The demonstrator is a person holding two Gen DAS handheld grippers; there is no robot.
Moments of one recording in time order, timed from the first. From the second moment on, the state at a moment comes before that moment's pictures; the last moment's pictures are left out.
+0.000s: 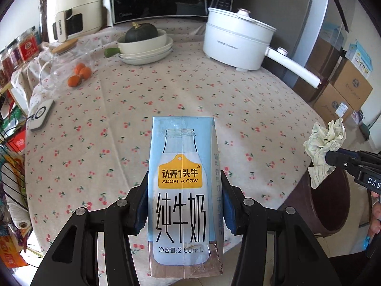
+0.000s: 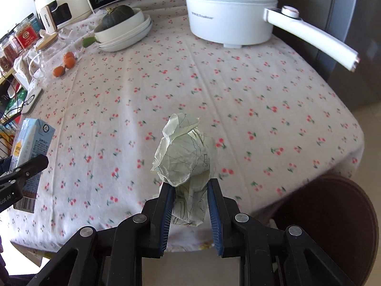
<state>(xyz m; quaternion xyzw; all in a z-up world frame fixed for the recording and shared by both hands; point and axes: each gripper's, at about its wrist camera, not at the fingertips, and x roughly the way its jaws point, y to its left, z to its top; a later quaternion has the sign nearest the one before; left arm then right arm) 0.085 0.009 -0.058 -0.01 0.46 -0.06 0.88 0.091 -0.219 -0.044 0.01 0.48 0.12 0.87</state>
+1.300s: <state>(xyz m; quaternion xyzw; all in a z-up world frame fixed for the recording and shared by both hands) 0.050 -0.275 -0.115 0.10 0.48 -0.29 0.82 -0.013 -0.462 -0.095 0.14 0.53 -0.02 0.83</state>
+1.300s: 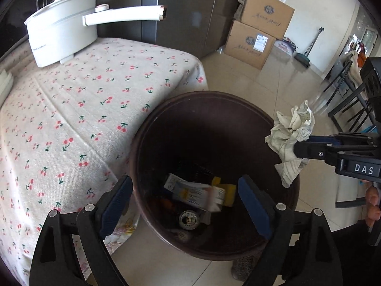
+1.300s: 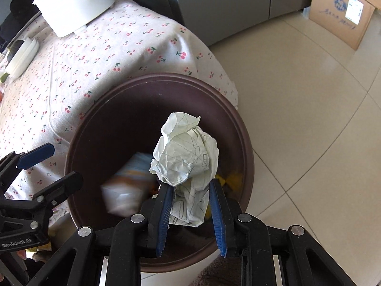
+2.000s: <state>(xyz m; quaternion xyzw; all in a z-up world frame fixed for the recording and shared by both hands) 0.000 -0.196 -0.073 0.08 0.45 -0.16 0.87 -0.028 -0.413 -0.065 0.09 0.49 -0.02 0.87</state>
